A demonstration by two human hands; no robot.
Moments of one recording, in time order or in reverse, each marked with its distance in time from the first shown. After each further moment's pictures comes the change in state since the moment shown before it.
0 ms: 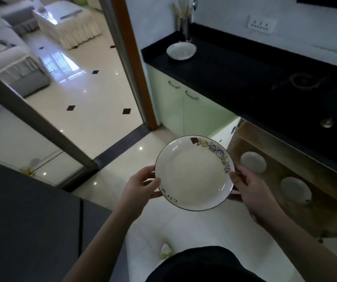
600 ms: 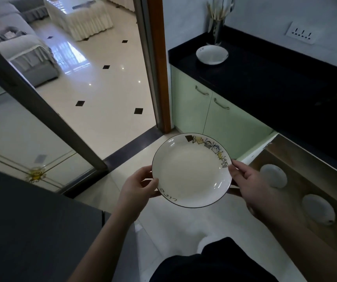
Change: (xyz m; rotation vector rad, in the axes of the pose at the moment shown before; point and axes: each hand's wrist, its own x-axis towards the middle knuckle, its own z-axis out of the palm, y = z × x) left_hand 0.072 0.019 -0.140 -0.022 0.083 0.044; right_hand 0.089 -0.040 0.150 0.090 -0.051 -0.056
